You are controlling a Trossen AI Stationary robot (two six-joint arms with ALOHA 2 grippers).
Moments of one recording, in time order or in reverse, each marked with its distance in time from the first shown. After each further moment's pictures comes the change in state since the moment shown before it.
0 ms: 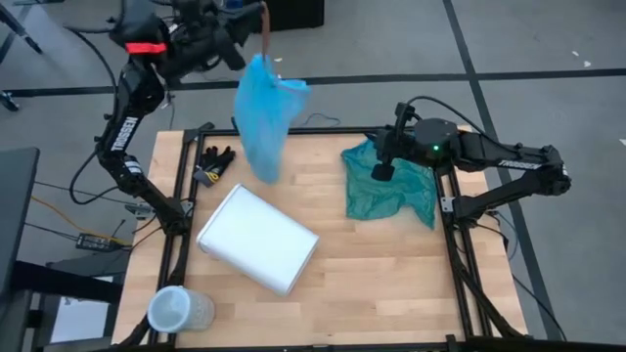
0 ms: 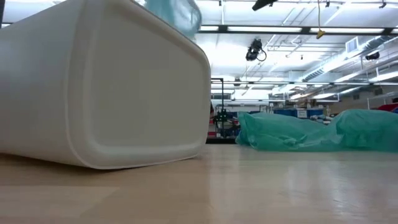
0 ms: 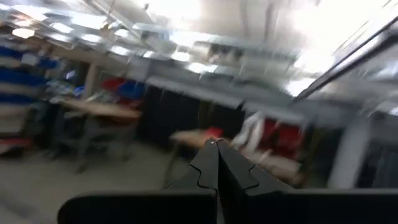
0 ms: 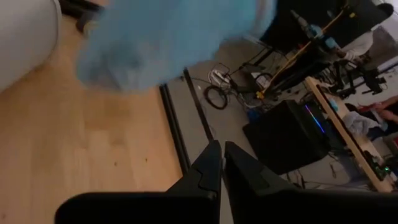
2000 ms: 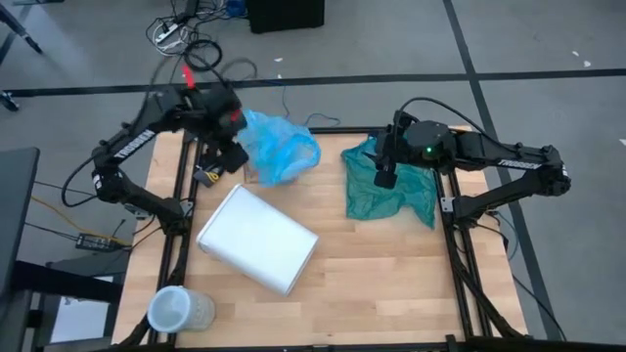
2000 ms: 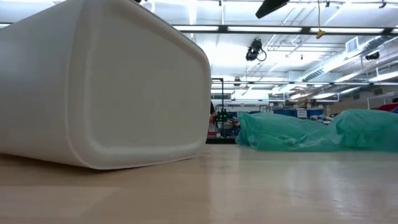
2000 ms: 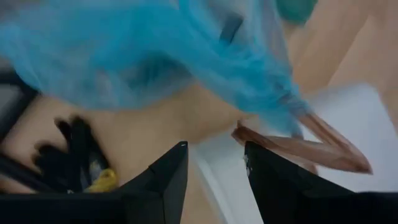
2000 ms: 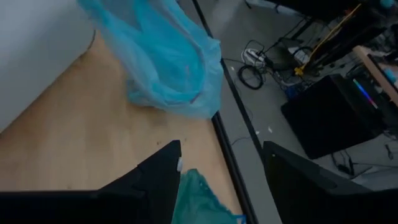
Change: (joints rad) left arm -0.035 -0.169 -0.545 -1.141 0.019 0.184; right arm -0.016 0.000 0.000 -0.142 -0.125 0.194
